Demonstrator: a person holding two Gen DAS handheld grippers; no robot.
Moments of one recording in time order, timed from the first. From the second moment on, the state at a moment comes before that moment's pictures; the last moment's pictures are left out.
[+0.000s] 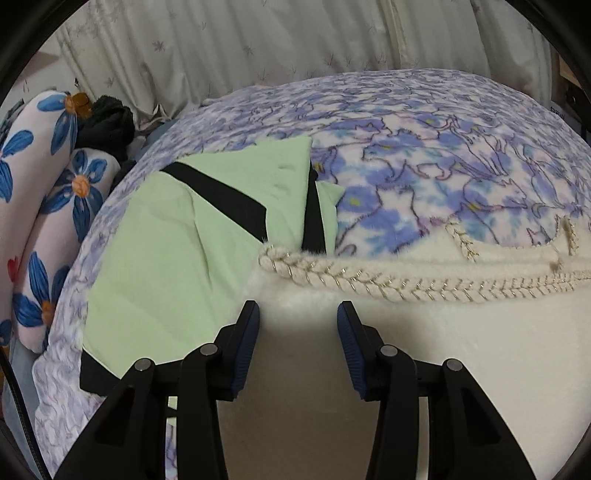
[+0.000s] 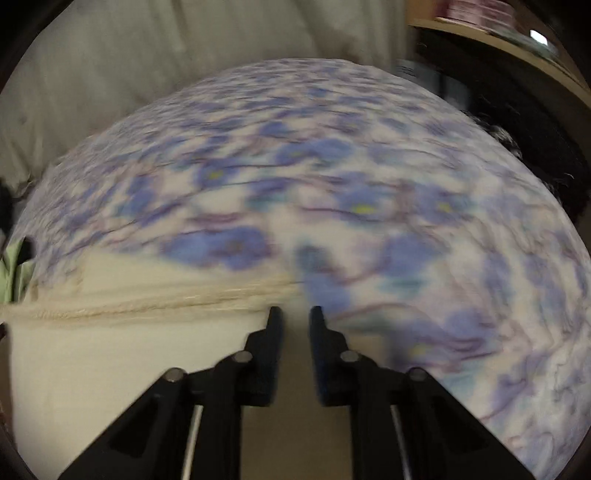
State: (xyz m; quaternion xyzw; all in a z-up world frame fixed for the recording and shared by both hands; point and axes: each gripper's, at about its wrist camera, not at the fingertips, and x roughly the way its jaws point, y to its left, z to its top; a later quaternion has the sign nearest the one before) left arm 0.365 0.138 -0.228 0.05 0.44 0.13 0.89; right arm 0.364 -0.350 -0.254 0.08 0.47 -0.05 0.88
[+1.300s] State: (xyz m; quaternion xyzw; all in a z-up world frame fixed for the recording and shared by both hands) left arm 0.139 0.132 -0.245 -0.01 0.49 0.14 0.86; right arm 0.163 -0.258 -0.248 0.06 0.50 0.06 0.86
